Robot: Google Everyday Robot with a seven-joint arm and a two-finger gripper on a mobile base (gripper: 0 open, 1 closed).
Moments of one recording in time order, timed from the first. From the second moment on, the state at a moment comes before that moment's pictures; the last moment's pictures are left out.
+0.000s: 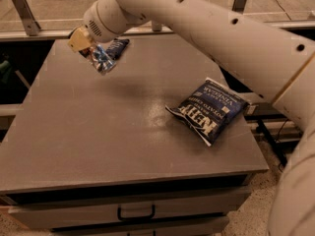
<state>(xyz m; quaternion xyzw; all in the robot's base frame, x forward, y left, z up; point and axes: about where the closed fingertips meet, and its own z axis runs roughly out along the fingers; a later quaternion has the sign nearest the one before) 0.668 0.190 0.960 -0.46 0.75 0.21 0.42</state>
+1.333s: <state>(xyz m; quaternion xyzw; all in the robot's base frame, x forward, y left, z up) 0.689 0.230 0.948 -0.47 0.67 0.29 0.50</state>
